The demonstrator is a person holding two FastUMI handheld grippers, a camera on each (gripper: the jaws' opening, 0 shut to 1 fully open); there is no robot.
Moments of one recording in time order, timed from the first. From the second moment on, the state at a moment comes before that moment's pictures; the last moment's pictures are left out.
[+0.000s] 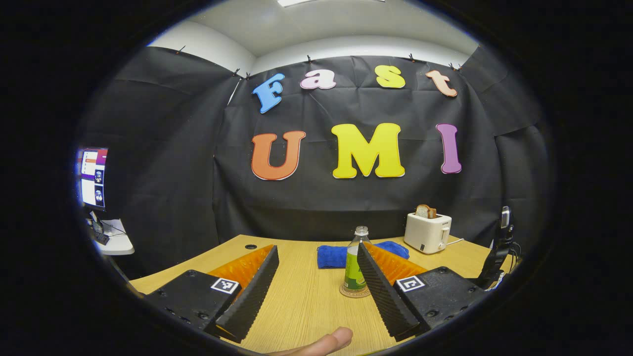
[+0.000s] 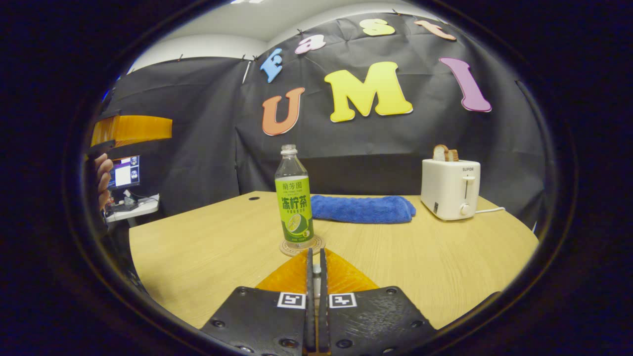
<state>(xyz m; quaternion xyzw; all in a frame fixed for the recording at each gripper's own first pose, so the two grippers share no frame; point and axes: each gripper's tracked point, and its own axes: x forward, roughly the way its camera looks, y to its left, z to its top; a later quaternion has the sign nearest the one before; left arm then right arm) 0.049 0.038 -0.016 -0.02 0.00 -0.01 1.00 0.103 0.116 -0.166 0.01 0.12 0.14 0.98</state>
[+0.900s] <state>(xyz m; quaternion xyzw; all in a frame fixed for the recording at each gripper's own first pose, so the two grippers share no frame) 0.028 0.020 -0.019 0.01 0.04 -0.01 1.00 0.024 0.048 0.020 -0.03 0.01 0.05 1.00</state>
